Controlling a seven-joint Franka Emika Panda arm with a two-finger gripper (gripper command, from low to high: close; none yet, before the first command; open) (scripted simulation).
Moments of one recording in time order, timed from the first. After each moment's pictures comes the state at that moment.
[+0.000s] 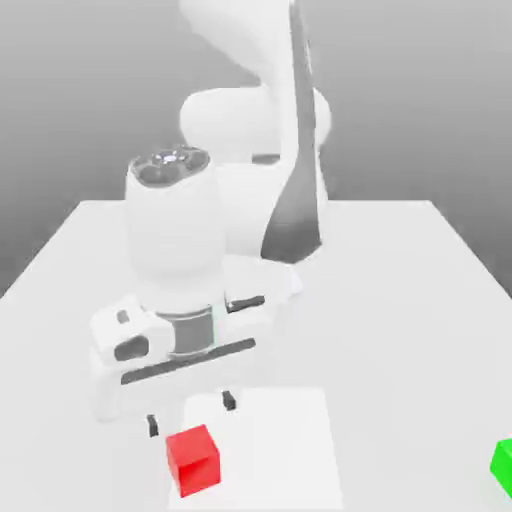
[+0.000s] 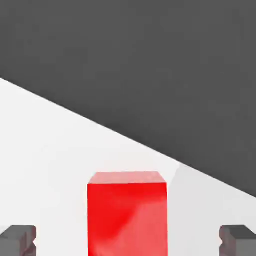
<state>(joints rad) 0.08 0.26 -0.21 -2.52 0.16 2.78 0.06</state>
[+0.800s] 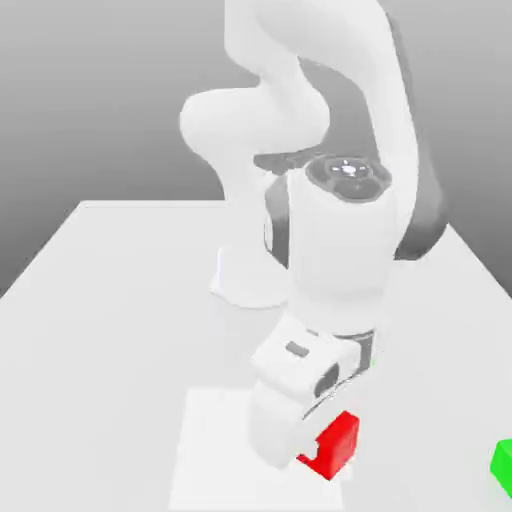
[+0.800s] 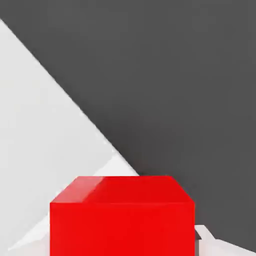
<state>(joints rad) 0.31 0.23 -0.02 -2.37 0.01 2.59 0.05</state>
